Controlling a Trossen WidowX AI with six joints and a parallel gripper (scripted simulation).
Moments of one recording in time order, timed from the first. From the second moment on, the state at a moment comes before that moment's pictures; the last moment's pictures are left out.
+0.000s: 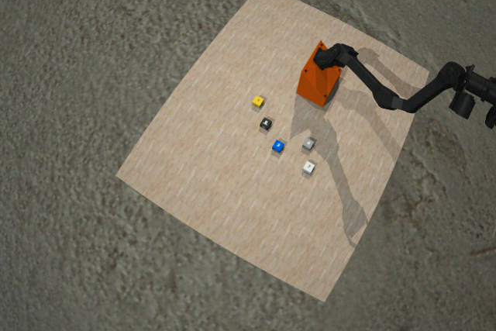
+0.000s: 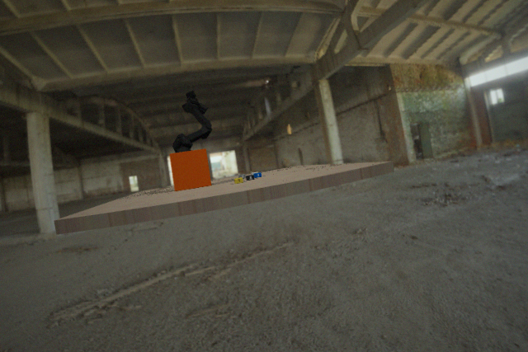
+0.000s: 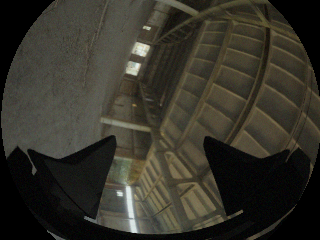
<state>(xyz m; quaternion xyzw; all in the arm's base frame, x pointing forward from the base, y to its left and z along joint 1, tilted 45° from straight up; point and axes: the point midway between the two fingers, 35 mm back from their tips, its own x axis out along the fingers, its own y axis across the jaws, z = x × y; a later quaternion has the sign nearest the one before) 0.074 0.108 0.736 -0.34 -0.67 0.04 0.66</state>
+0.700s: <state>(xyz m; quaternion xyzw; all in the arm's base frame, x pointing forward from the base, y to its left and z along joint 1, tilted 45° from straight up) -0.131 -0.091 0.730 -0.18 -0.76 -0.33 0.53</state>
